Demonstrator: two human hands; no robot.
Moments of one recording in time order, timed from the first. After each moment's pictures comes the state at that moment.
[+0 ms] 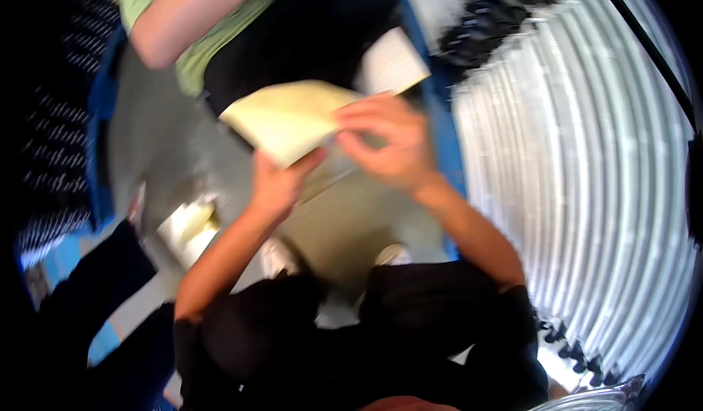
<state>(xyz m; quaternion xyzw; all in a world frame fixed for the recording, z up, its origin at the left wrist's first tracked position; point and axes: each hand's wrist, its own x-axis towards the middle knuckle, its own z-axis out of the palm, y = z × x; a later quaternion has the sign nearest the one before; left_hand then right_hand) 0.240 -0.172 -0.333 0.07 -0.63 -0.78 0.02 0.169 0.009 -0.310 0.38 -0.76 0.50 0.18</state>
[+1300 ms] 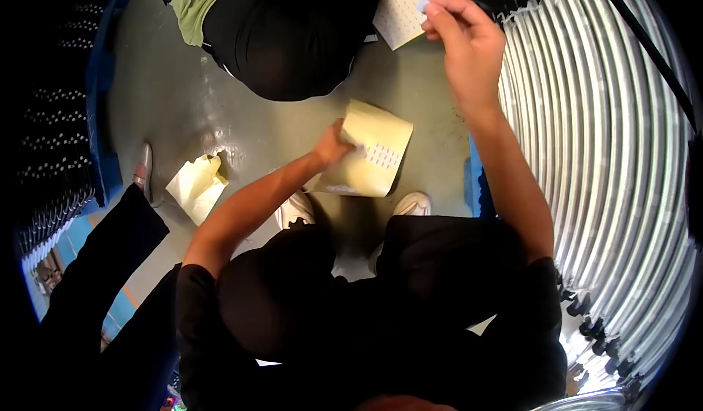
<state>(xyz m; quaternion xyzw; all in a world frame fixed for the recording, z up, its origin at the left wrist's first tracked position) 0.281 -0.168 -0.569 0.04 -0.76 -0.59 -0.28 0.150 0.025 -0.319 0.12 -0.70 0.70 0.09</state>
